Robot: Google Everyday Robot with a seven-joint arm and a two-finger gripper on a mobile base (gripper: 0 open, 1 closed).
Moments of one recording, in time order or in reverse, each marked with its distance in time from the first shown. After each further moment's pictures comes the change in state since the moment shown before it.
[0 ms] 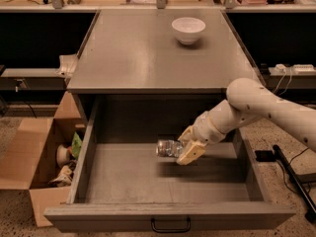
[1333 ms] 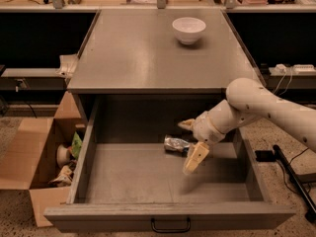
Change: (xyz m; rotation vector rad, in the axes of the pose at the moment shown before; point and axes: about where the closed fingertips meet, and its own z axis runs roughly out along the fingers) arm 0.000 0.000 0.000 -0.001 0.000 0.000
